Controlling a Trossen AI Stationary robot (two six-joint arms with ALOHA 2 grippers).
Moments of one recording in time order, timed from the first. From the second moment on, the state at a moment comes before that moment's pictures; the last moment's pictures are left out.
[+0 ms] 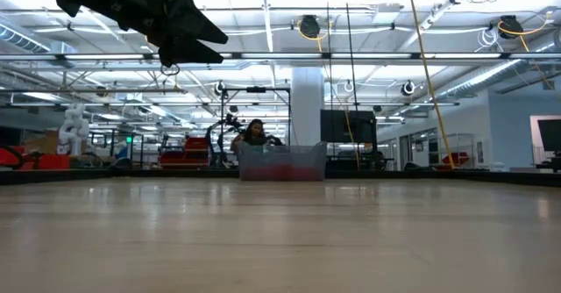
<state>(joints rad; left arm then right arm) 0.00 1.08 0.59 0.14 -0.21 -0.19 0.99 1.26 0.75 -0.68 -0.26 1.68</state>
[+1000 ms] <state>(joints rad) 0.00 1.08 0.59 0.14 -0.21 -0.19 0.69 1.02 0.75 -0.68 -0.03 0.96</state>
